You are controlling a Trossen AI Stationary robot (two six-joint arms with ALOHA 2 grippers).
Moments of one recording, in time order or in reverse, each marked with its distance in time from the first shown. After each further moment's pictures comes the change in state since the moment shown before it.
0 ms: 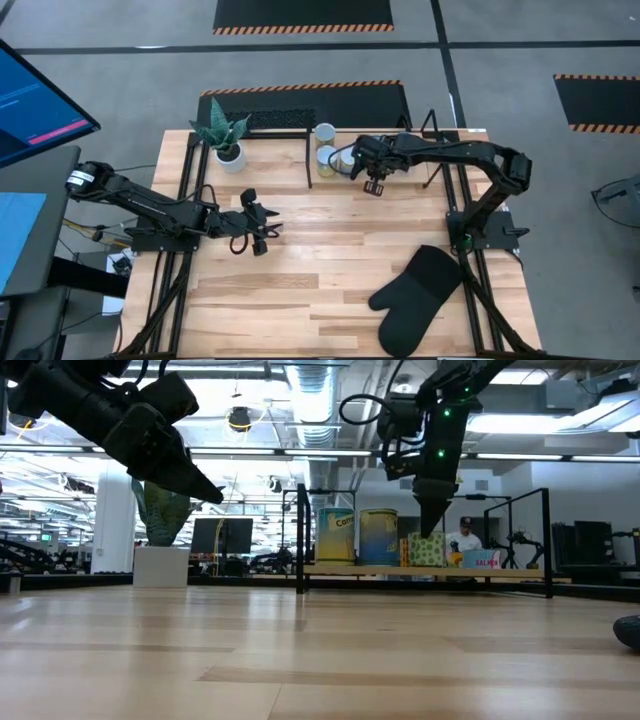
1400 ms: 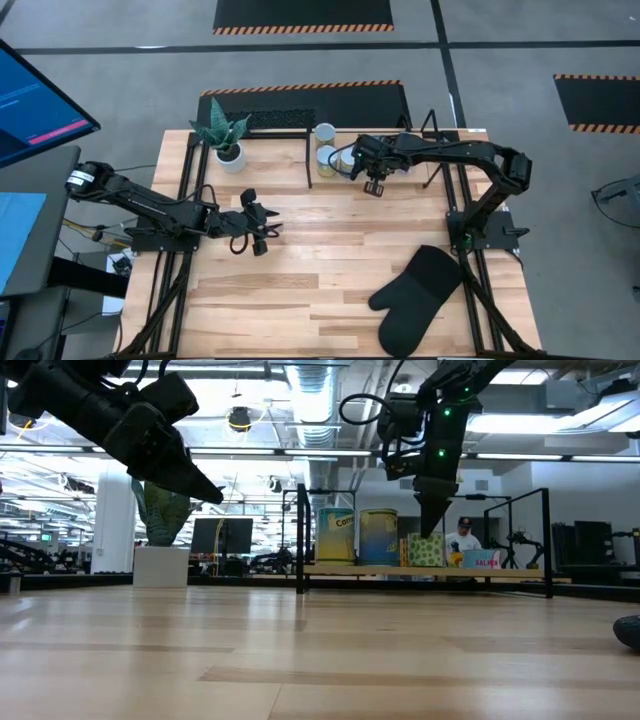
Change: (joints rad) left arm 0.000 0.000 0.000 0.000 0.000 -0.008; right arm -0.002 0.000 0.001 -0.003 -0.023 -0.018
